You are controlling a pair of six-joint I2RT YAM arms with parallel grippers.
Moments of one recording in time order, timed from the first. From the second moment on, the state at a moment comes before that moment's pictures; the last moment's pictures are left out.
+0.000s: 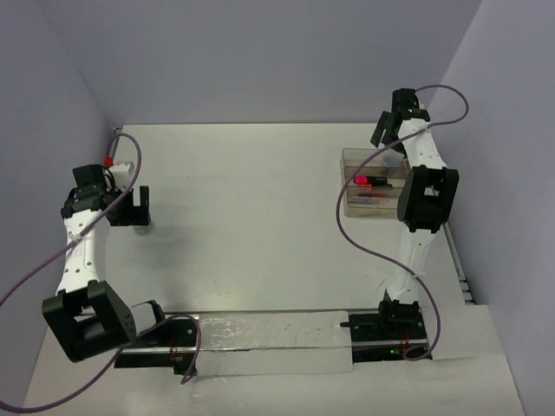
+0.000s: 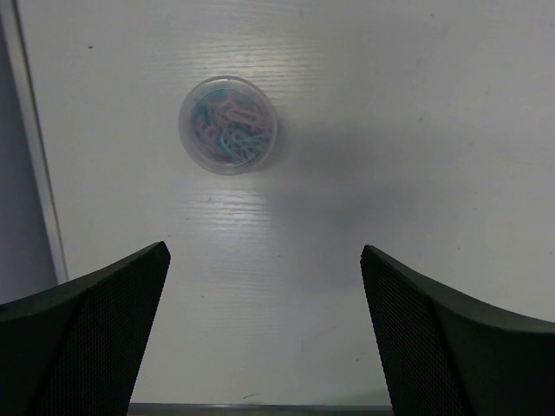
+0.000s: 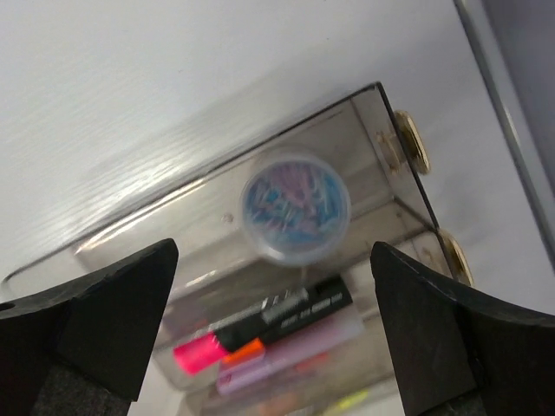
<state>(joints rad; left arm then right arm) 0.30 1.20 0.99 -0.74 0.14 0.27 -0.12 2.24 2.06 -0.79 0.22 0.33</state>
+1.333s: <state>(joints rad) 0.27 1.70 1.17 -0.69 0.05 0.24 0.14 1.66 1.66 -0.61 0.14 0.36</state>
